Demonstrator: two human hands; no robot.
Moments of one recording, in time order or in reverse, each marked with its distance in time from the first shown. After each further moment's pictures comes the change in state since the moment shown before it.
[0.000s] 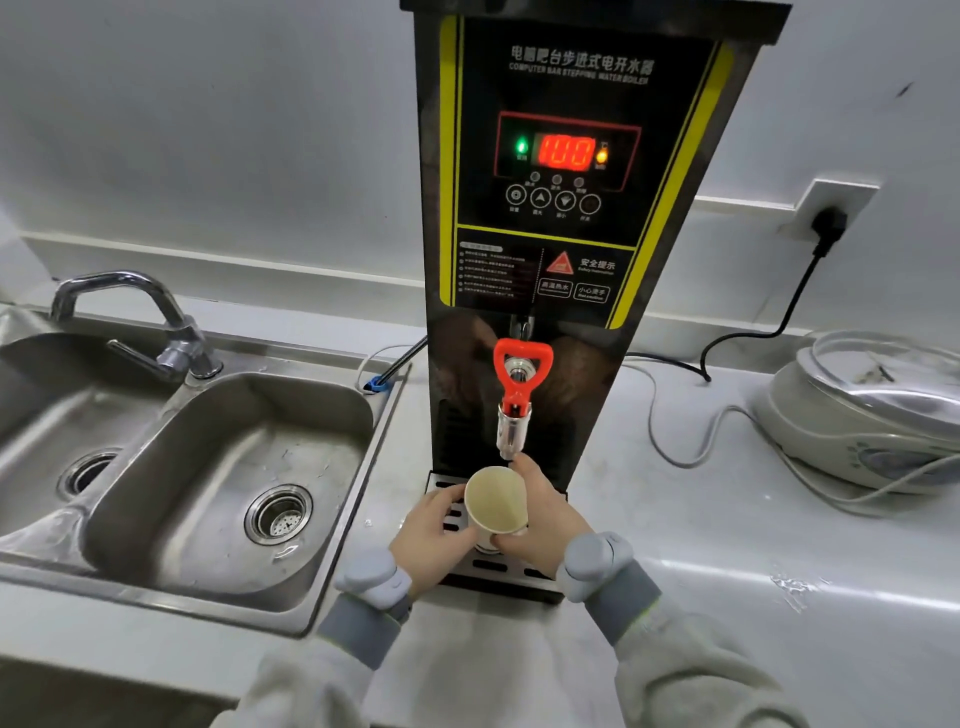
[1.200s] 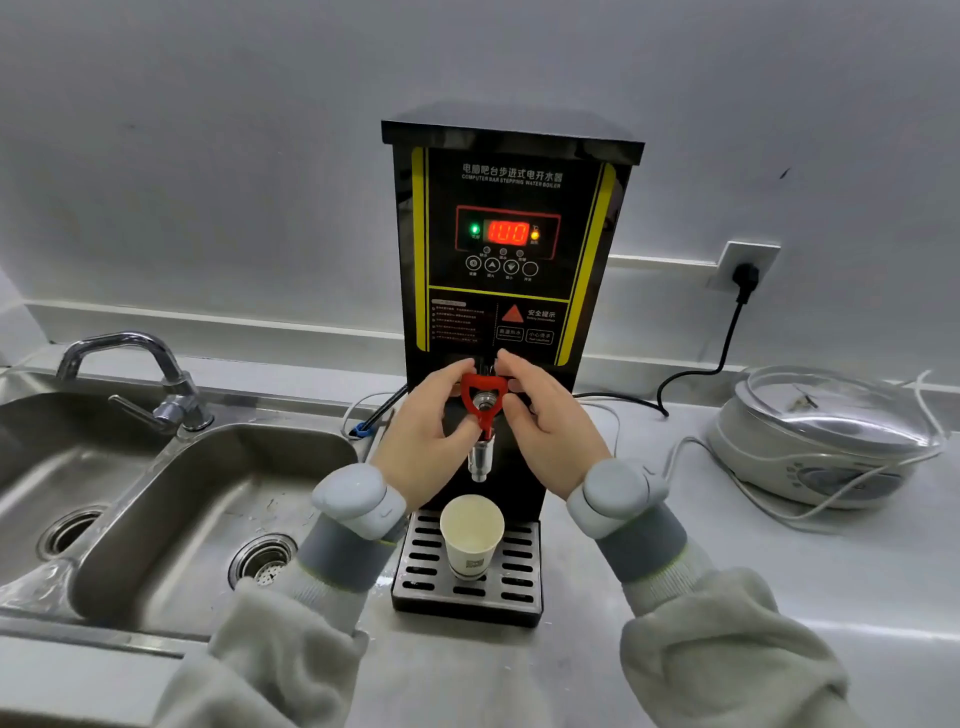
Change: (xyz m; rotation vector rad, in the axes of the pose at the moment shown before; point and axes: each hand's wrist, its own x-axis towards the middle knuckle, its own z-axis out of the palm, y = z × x) left_hand -0.042 0.135 -0.045 0.102 0.188 0.602; right_hand -0.058 -0.103 -0.104 0.021 0.377 -0.432
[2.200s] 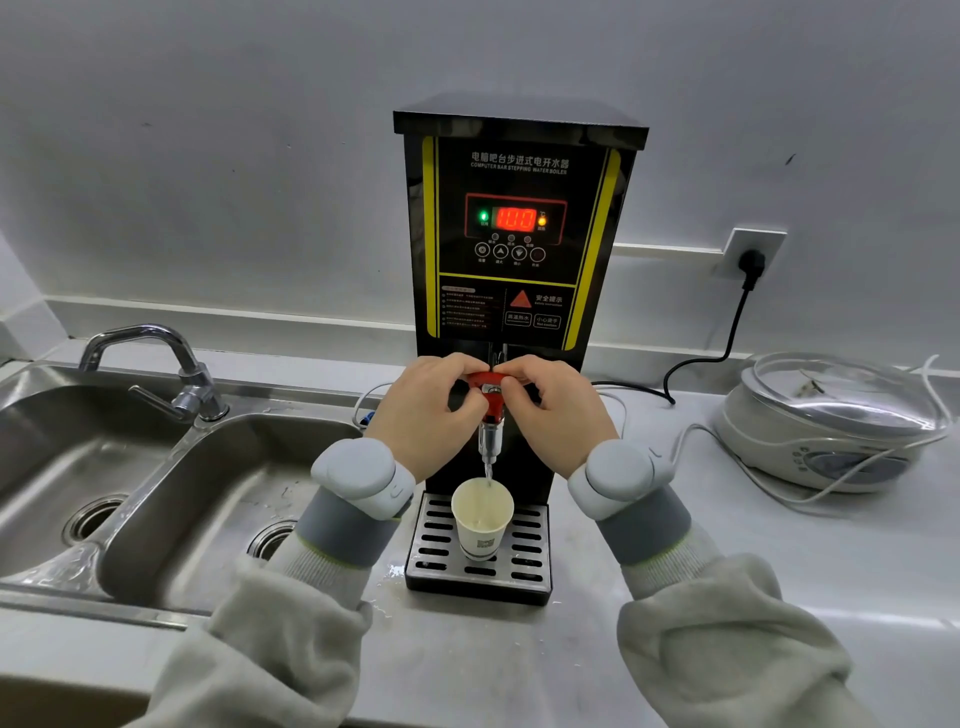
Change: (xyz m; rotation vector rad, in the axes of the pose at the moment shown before) left_hand -0.004 0.013 -0.016 0.286 0.022 0.070; right_hand -0.005 -0.013 0.002 -0.113 0.050 0.011
